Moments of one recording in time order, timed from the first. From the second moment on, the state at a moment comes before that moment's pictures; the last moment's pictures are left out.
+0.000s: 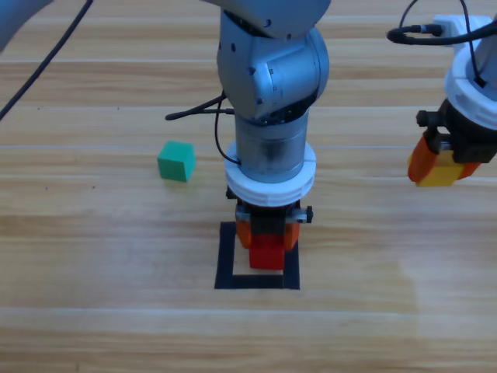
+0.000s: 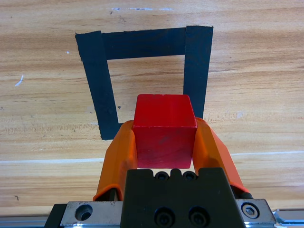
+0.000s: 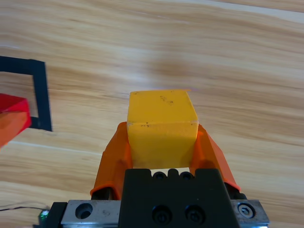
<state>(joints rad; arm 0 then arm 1) -0.90 2.36 -2.05 1.22 0.03 -0.94 0.64 1.96 -1.52 0.95 0.02 0.52</state>
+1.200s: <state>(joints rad) -0.90 2.38 -2.05 1.22 0.04 -0.96 0.68 2.00 -1.54 0.95 0.04 0.57</state>
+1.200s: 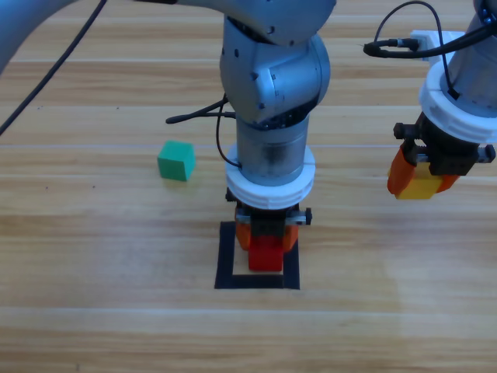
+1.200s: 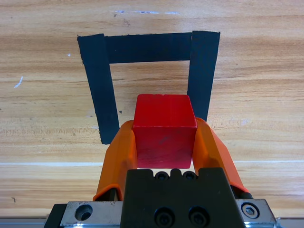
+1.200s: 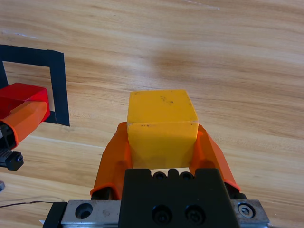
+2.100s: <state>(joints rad) -0.88 2.38 -2.04 1.22 0.04 -0.99 0.68 2.00 -1.54 0.95 0.04 0.57</state>
